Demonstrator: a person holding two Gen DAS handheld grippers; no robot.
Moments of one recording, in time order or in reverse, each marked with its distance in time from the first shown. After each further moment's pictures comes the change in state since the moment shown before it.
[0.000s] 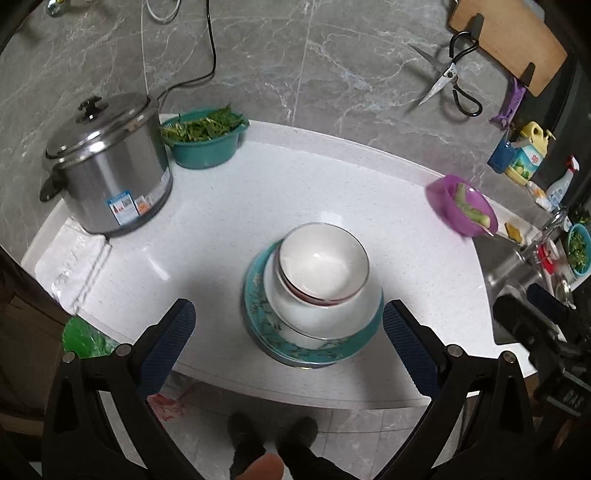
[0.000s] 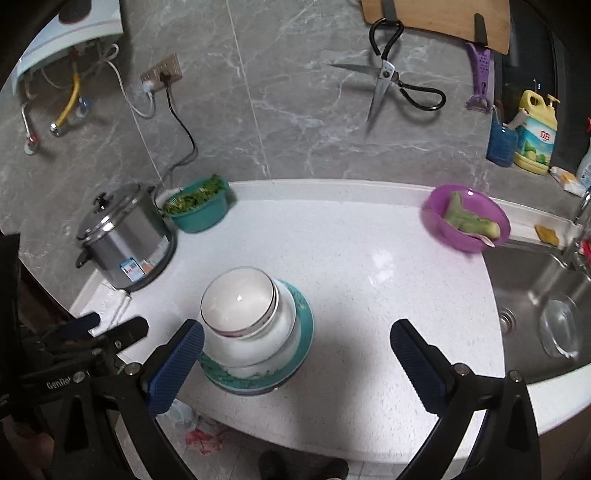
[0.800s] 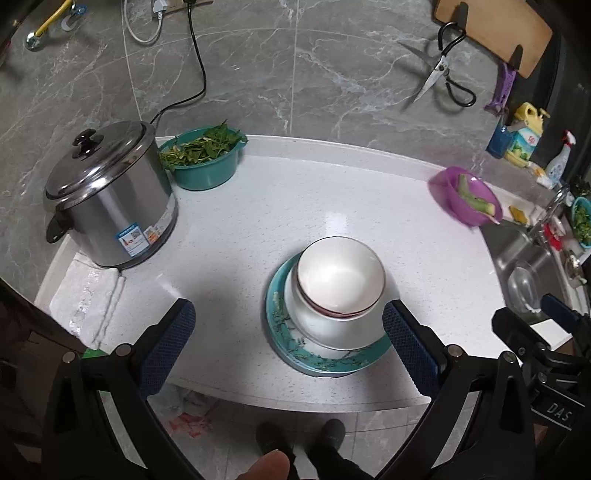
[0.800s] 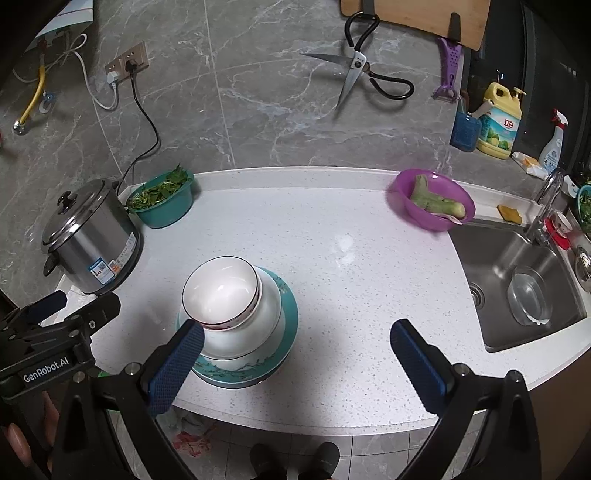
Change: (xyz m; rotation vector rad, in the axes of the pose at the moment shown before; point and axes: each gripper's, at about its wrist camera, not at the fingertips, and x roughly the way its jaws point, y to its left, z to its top) left arm -0.005 0.005 0.018 0.089 -0.009 0.047; right arm 0.001 0.019 -0.001 0.070 0.046 -0.169
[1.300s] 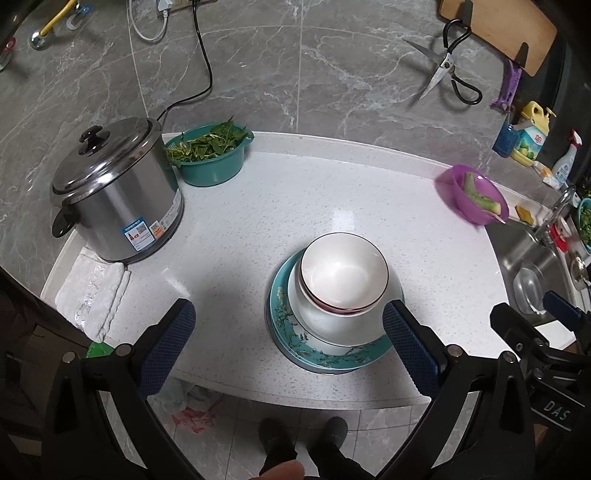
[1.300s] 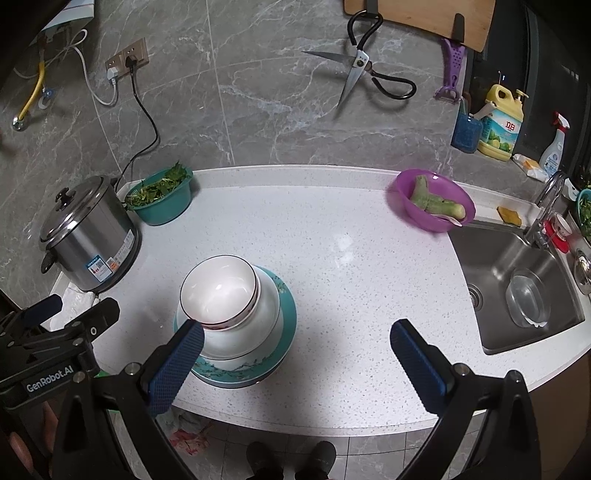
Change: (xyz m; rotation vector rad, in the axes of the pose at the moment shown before) left arm -0.003 -0.006 -0.006 -0.013 0.004 0.024; right arm 0.003 0.001 0.003 -0.013 0.017 -0.011
